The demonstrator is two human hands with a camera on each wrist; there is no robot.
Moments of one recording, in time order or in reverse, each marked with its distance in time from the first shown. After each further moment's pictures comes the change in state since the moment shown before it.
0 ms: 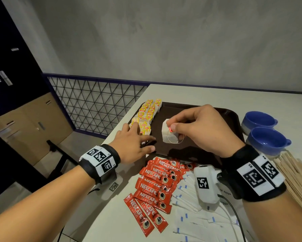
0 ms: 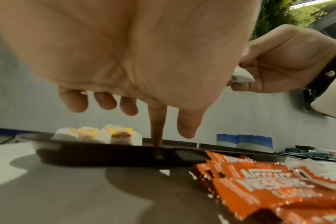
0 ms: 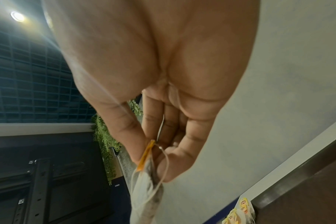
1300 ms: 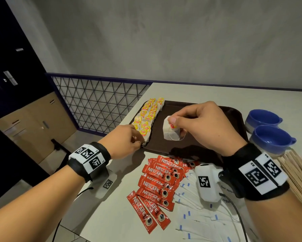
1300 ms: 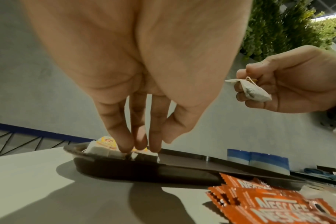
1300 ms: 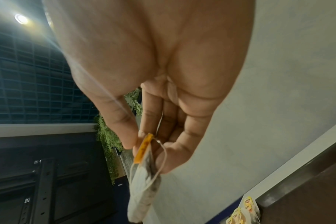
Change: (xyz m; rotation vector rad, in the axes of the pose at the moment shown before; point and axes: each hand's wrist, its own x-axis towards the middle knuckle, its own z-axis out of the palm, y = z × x) left_hand -0.013 -0.028 -0.009 -0.294 0.075 0.016; right_hand 0.000 -0.005 0.003 -0.014 0.061 -0.009
